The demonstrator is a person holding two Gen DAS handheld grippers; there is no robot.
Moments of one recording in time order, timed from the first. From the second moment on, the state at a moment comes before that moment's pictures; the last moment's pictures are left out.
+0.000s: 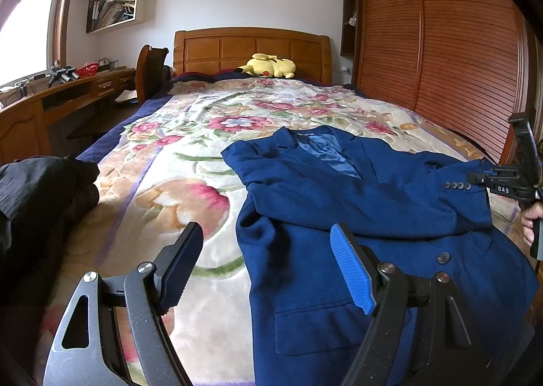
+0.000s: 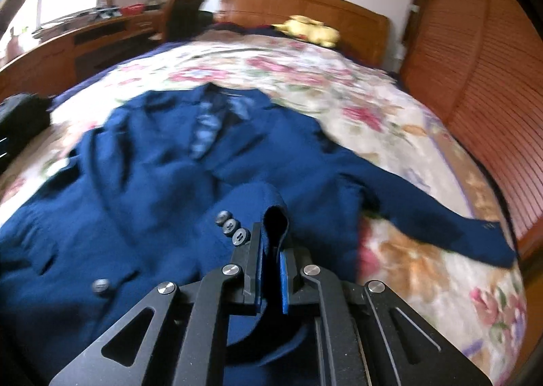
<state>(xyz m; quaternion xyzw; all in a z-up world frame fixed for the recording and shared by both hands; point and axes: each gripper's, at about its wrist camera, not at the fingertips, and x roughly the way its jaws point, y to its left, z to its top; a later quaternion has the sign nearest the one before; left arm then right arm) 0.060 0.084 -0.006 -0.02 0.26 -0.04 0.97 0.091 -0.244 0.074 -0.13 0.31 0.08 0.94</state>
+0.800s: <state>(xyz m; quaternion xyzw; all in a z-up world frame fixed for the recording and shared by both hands) 0.069 0.015 0.012 -0.02 0.24 -0.12 0.96 0.073 -0.273 0.048 -0.12 0.32 0.10 0.94</state>
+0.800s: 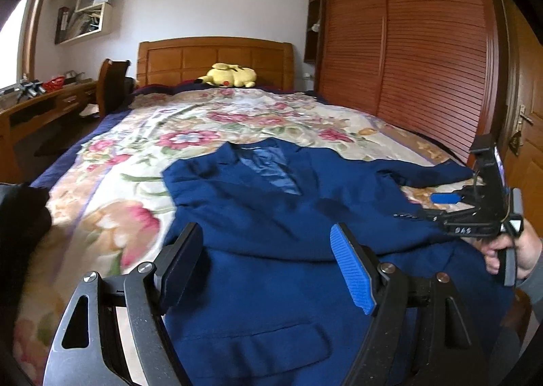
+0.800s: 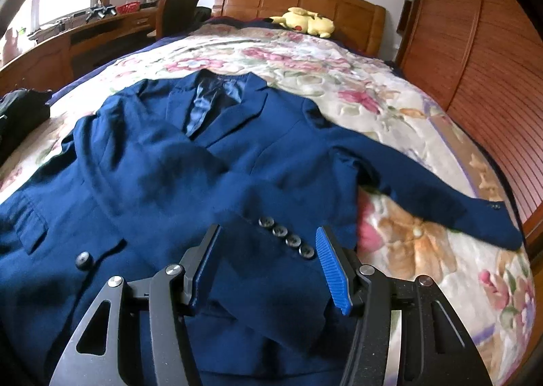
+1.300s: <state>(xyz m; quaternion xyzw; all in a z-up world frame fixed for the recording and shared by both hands) 0.098 -0.063 0.000 0.02 0.26 -0.17 0.95 0.094 -0.352 0.048 -0.09 0.32 0.05 0.94</state>
